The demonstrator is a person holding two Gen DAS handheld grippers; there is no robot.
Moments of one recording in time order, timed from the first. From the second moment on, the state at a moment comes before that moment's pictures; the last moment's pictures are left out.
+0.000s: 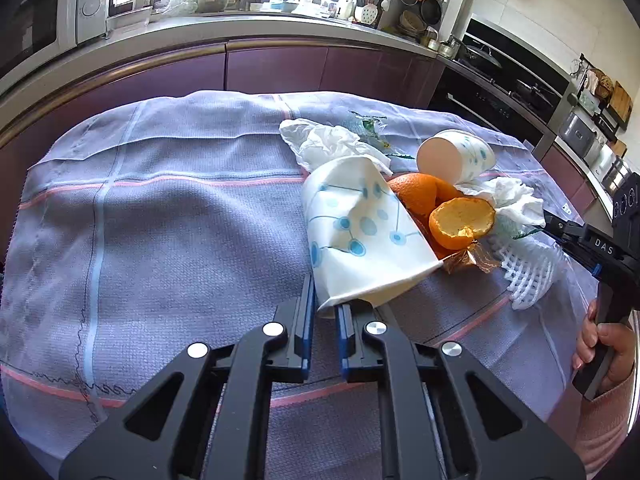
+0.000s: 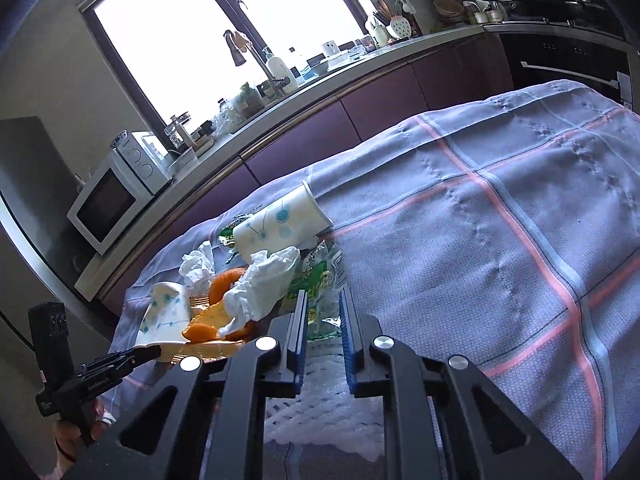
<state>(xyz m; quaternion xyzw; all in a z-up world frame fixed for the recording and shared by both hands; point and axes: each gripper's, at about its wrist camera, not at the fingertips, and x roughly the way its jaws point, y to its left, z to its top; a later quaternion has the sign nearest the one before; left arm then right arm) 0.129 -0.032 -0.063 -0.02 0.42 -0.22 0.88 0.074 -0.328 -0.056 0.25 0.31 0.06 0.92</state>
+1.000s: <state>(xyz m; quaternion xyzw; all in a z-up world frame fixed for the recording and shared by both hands) 0.094 0.028 -0.018 -0.06 0.36 -0.22 0.90 0.037 -0.323 0.004 0.23 0.22 0.07 0.95</state>
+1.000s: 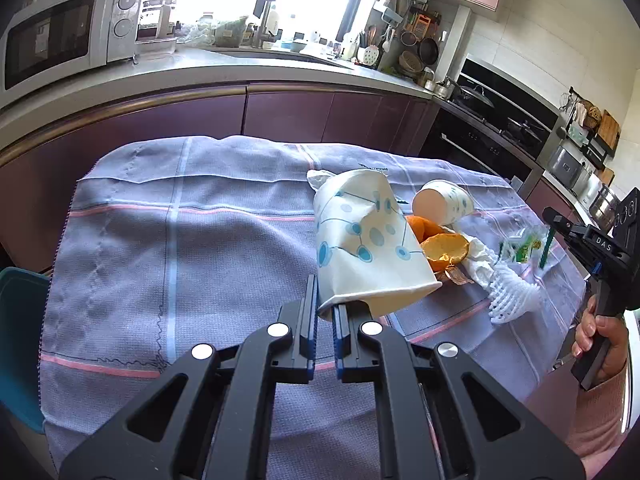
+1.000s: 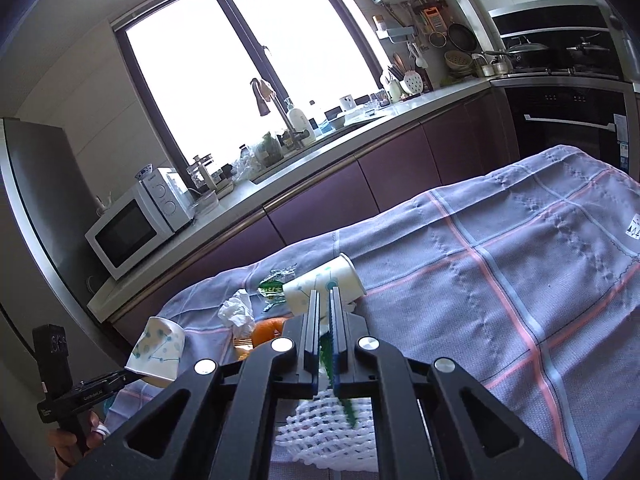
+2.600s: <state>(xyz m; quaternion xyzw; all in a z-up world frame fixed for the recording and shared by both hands) 0.050 0.134 0.005 -0.09 0.33 -0.15 0.93 0.035 -0.237 0.030 0.16 0.24 0.20 0.94</state>
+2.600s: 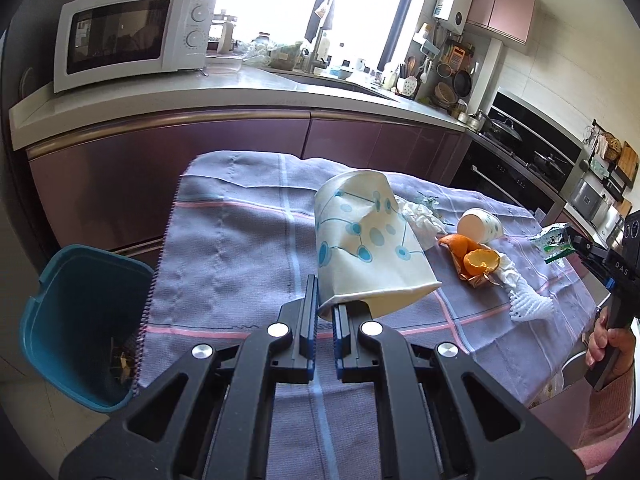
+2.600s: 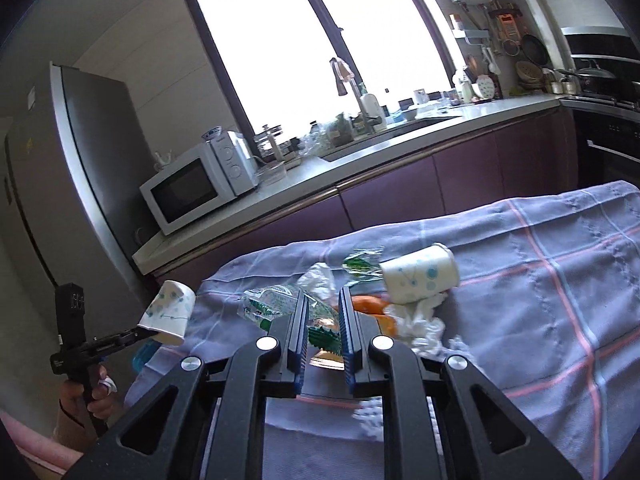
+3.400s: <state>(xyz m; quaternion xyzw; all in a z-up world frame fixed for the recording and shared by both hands) 0.016 0.335 -0.030 -0.12 0.35 0.08 0.92 0.136 0.089 0.012 0.03 0.34 0.47 0.81</state>
